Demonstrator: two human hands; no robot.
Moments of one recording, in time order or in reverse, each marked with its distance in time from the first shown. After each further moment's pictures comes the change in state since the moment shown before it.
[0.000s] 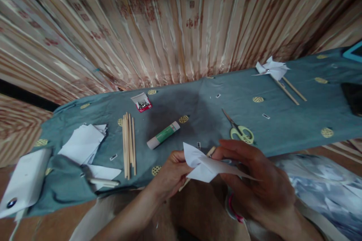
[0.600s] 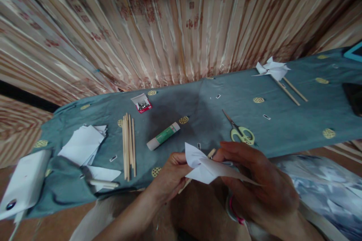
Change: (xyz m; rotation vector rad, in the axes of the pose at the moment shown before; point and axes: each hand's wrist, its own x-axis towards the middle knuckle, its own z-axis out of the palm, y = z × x) left_hand 0.000 -0.001 -0.002 0.015 -0.007 0.013; right_hand 0.000 -0.002 -0.002 -0.013 0.004 -0.016
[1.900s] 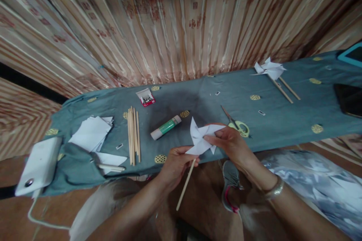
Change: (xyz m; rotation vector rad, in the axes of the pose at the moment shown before) left_hand 0.002 -0.025 -0.007 -0.021 0.207 -0.004; right_hand 0.017 0.049 0.032 0.759 -0.105 0.777
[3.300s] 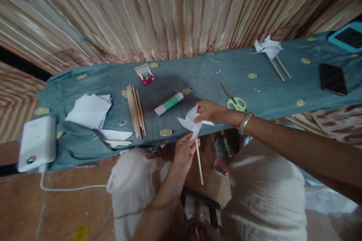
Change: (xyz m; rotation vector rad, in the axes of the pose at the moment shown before) left_hand 0.001 -0.069 -0.011 -0.469 0.180 -0.005; right_hand 0.044 -0.007 0.030 -1.158 -0.335 0.096
